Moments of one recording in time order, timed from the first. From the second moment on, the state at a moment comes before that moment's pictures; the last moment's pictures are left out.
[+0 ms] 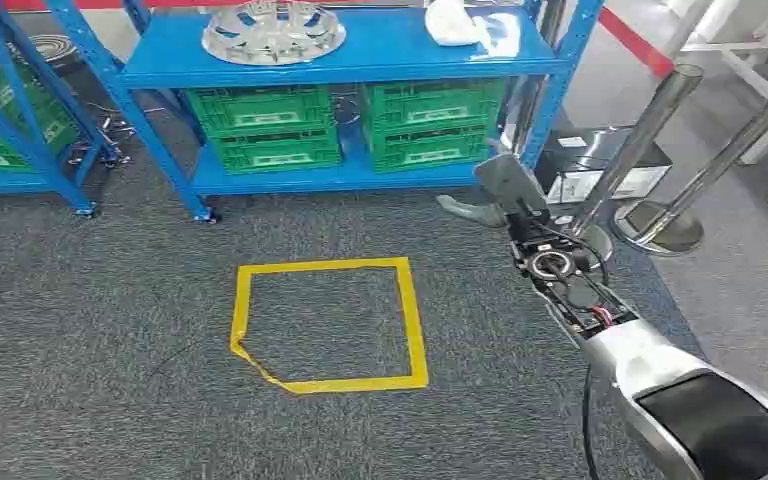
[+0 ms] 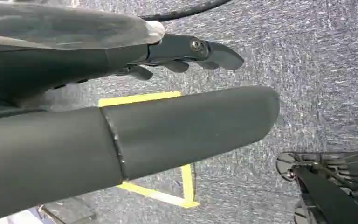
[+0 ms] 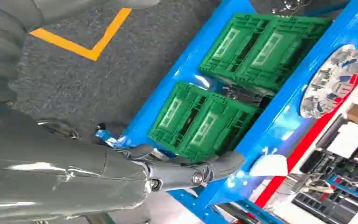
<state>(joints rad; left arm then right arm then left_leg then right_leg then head) -0.14 0.01 1.26 -0.17 -1.36 -0.05 0.01 -0.57 -0.10 0.36 -1.03 -0.04 -0.36 -0.24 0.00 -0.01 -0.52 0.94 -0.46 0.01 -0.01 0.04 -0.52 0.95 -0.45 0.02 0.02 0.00</state>
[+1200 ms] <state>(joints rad) -0.14 0.02 1.27 -0.17 -1.36 -0.07 0.01 -0.55 -0.10 0.34 -1.07 -0.02 -0.34 -0.23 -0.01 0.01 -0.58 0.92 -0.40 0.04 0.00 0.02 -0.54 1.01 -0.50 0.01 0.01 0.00</state>
